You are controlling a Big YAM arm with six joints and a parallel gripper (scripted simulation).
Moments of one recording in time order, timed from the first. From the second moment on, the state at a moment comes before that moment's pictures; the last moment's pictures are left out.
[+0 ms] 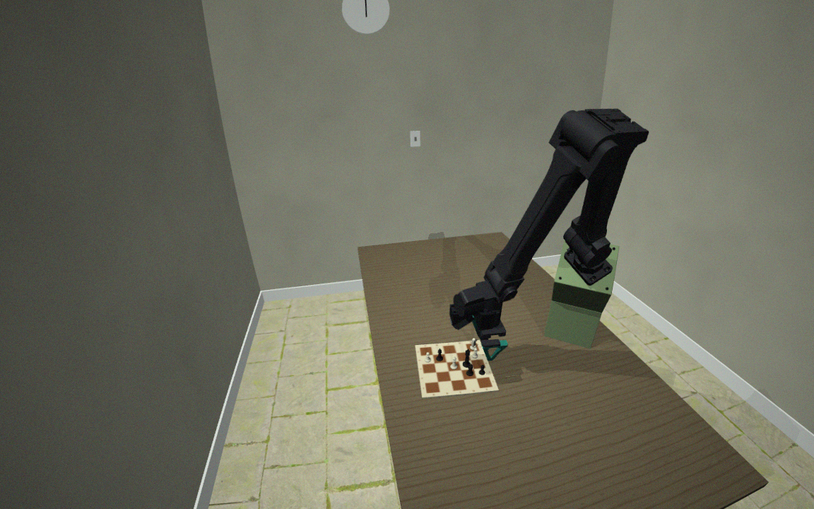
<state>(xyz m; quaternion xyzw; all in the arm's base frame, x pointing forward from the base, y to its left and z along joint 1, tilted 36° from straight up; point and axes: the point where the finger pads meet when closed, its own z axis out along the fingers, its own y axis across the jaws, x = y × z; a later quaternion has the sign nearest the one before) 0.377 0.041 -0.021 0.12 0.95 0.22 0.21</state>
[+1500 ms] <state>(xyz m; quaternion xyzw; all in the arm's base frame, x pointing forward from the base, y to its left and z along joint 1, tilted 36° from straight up) 0.380 0.045 -0.026 -0.21 0.93 0.15 0.27</state>
